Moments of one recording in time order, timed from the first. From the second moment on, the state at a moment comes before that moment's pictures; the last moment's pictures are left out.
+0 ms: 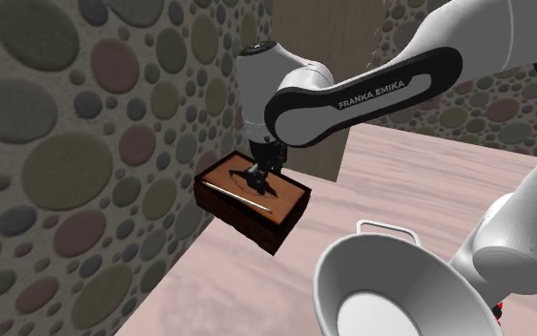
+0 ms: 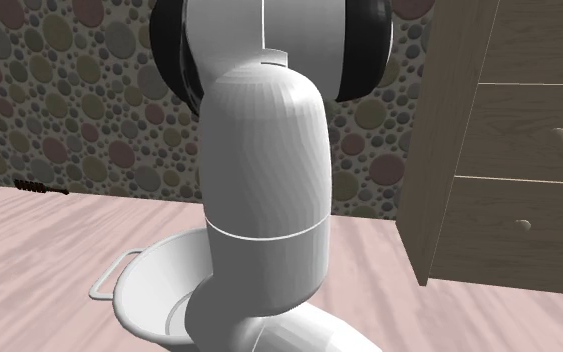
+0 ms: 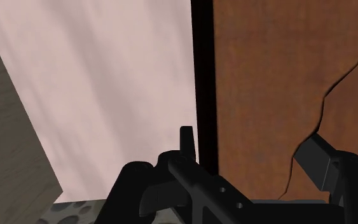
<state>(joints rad) 0.04 -0.06 0.51 -2.07 -0.13 1.97 0.38</state>
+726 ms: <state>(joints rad) 0.04 -0.10 0.50 -1.96 -0.11 1.83 0.35</state>
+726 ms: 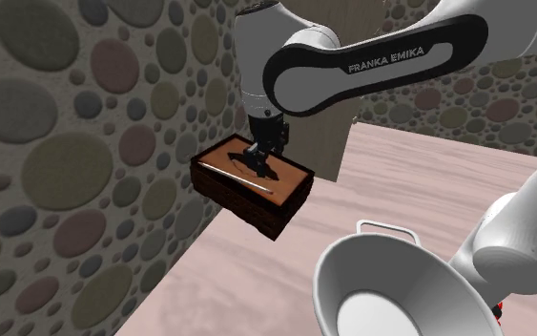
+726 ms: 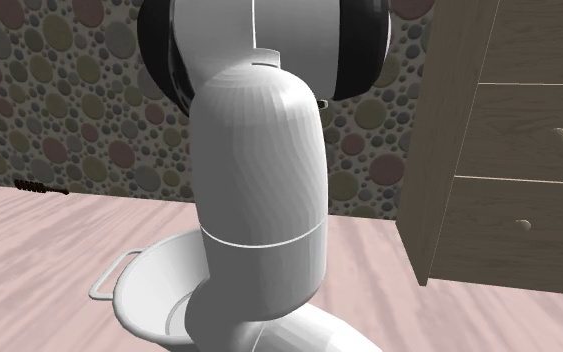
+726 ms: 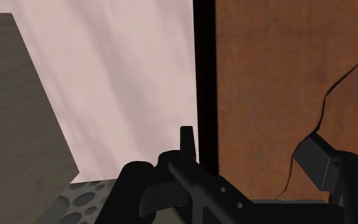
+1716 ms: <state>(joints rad) 0.06 -0.31 0.48 -2.02 -0.01 1.70 0.31</state>
